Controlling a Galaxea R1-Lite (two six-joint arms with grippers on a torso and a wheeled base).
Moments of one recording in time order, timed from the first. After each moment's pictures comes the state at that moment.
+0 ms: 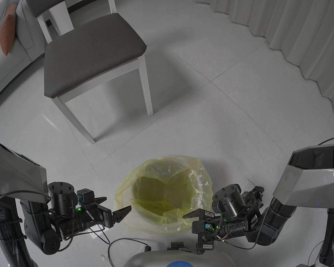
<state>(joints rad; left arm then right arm) -0.34 2.15 -0.11 -1.55 -0.22 -0.14 0.74 2.23 -0.61 -0.84 0.33 -0.69</state>
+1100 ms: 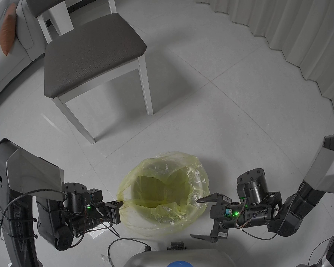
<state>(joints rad) -0.34 2.30 -0.24 -1.55 -0.18 -0.17 0.63 2.06 -0.53 -0.85 0.33 -0.68</state>
